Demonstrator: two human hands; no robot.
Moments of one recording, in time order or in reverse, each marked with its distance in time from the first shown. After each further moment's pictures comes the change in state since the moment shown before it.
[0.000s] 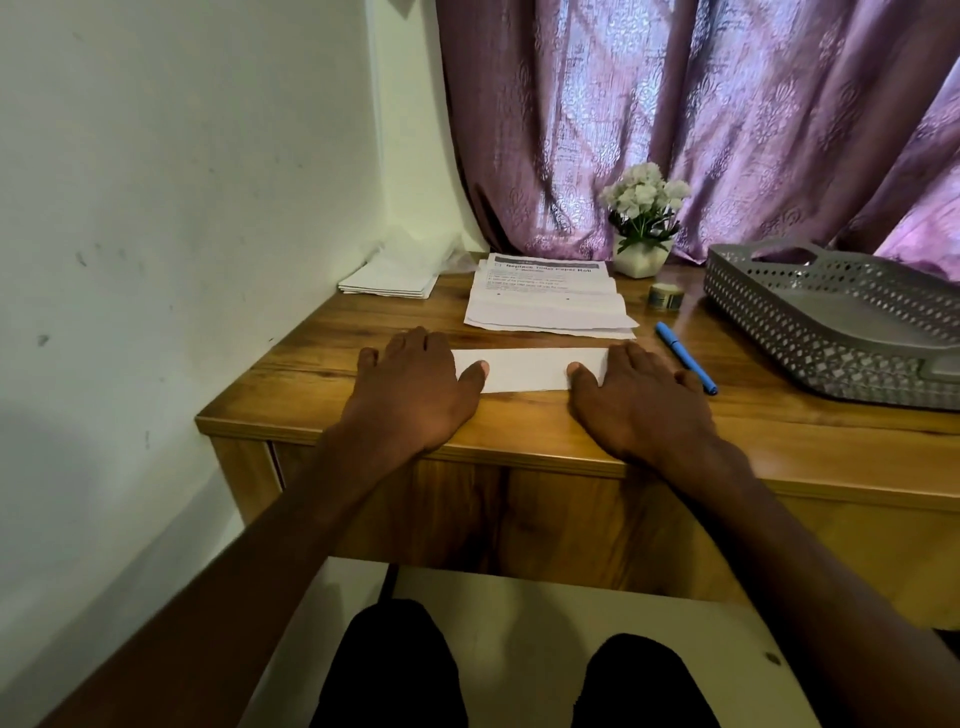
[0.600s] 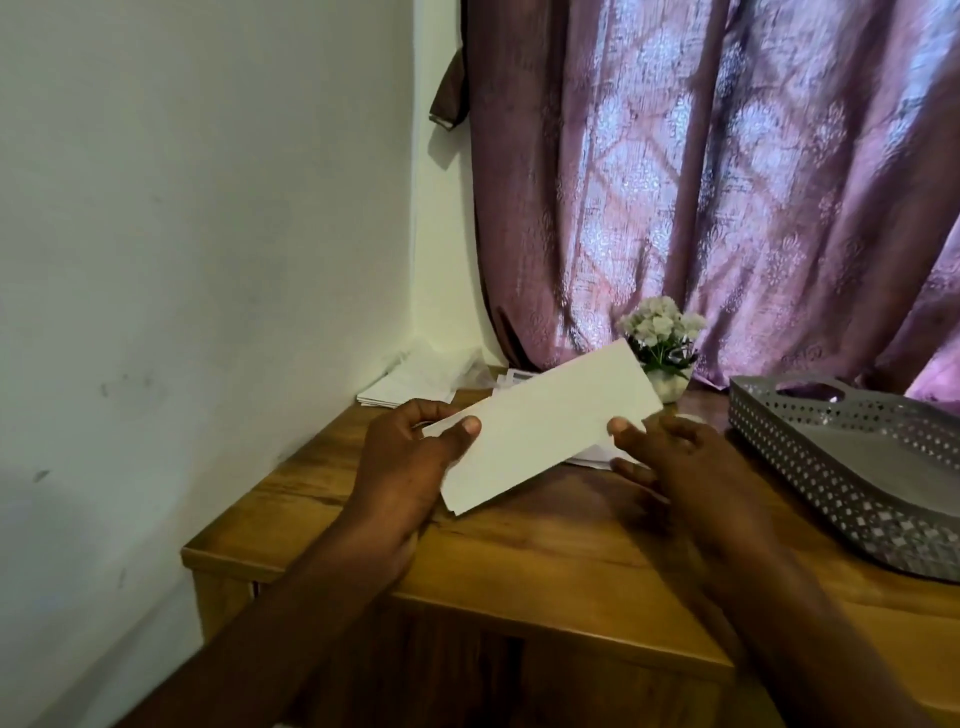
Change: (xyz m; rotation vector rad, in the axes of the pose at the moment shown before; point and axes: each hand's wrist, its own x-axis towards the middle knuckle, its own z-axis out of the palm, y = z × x) left_hand 0.013 0.007 -0.029 -1.304 0.311 -0.219; right_hand 0.027 0.000 -0.033 1.405 0.123 0.043
